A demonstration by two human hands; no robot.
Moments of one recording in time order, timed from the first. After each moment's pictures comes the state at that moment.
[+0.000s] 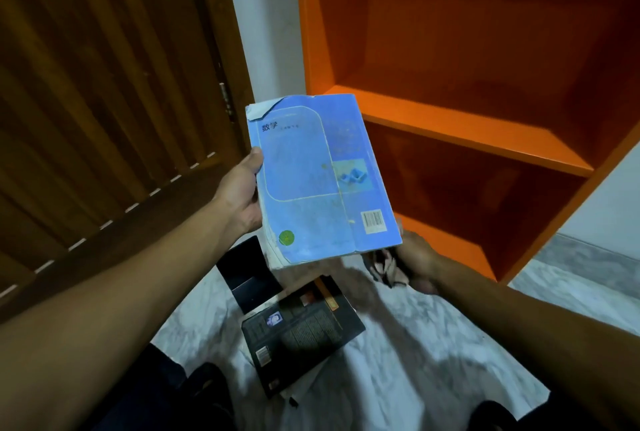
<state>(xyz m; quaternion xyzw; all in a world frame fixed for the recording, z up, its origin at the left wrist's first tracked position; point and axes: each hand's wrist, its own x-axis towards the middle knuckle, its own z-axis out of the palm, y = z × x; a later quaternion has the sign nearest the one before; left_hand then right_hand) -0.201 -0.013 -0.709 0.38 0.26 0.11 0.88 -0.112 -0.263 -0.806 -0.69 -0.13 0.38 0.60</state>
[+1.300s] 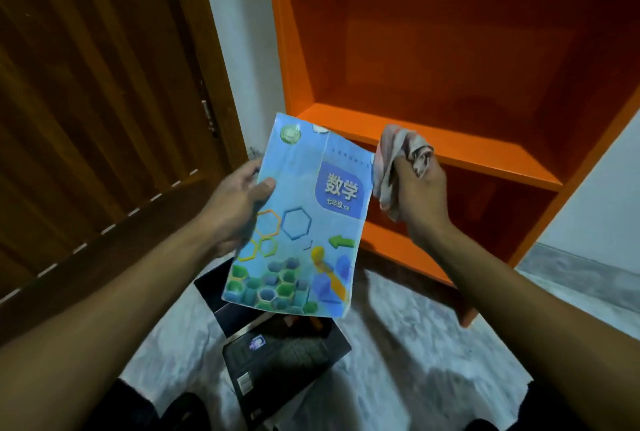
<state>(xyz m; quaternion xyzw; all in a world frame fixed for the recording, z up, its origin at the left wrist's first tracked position) -0.206 -0.037 -0.692 0.66 0.13 0.13 0.73 -0.077 -0.249 -0.710 -0.66 -0.14 -0.04 0.74</state>
